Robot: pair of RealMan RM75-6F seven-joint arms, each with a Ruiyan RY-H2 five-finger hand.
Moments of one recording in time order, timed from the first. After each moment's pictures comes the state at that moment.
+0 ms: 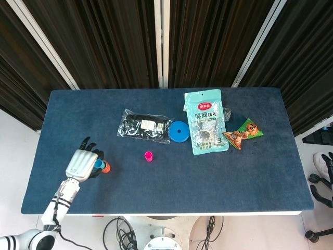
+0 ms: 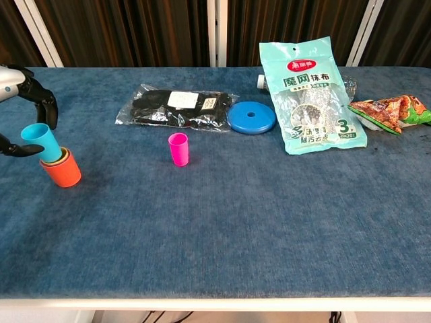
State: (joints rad) left arm -0.50 -1.33 -0.04 -1.74 1.21 1.17 0.51; right arm -0.03 -1.01 0.06 -1.57 -1.43 1.48 0.14
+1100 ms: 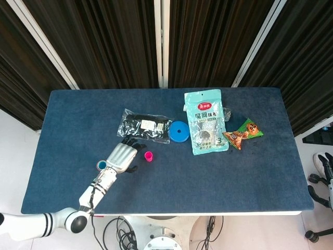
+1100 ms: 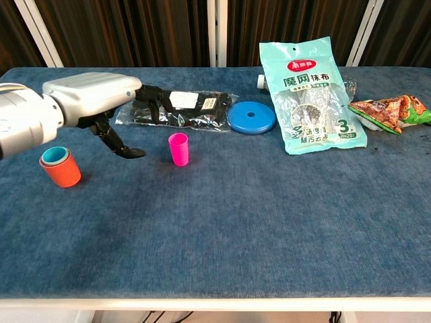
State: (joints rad) left arm -0.73 -1.58 -0.17 -1.60 1.12 0.96 0.52; right arm -0.03 -1.01 0.06 -1.58 -1.44 1.48 0.12
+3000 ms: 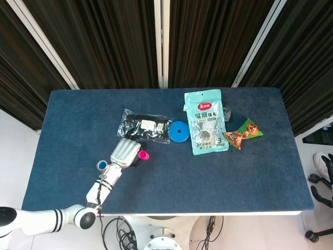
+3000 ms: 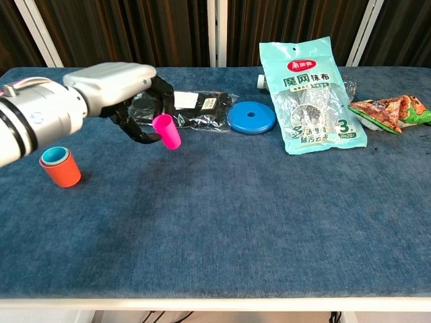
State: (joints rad) left arm -0.76 -1.61 -0.18 -1.59 1.07 1.05 0.51; right arm -0.02 -1.02 0.06 -1.52 -1.42 1.45 0.17
